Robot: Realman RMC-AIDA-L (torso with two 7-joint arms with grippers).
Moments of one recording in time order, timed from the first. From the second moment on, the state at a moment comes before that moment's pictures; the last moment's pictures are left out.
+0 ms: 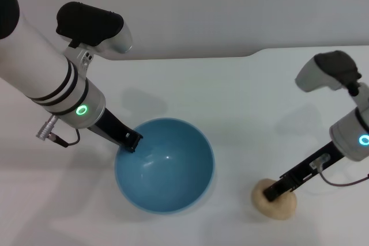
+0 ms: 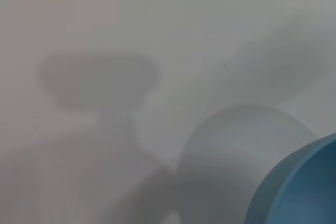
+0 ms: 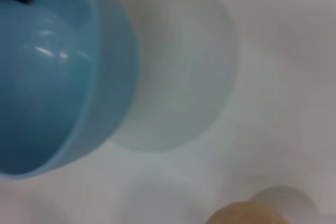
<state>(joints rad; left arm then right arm) -0.70 -2.06 -1.60 -1.17 2.59 -1.40 0.25 0.77 2.07 -1.05 -0.70 -2.56 -1.49 2.37</state>
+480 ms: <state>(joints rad) -0.74 -2.06 -1.56 -1.15 2.59 -1.42 0.24 0.76 2.07 -0.95 -0.95 -2.23 -1.80 2.21</state>
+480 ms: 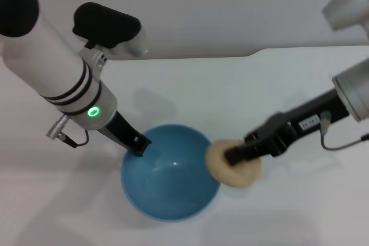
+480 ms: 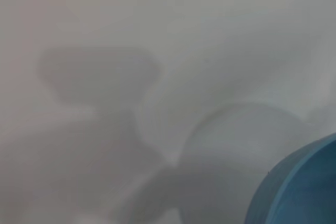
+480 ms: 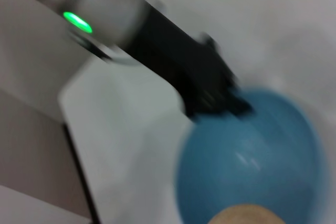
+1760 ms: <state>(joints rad) -0.59 -2.06 -1.40 -1.32 2.59 -1.12 0.25 0.54 2.07 -0.57 -0.91 -1.93 -1.41 2.10</state>
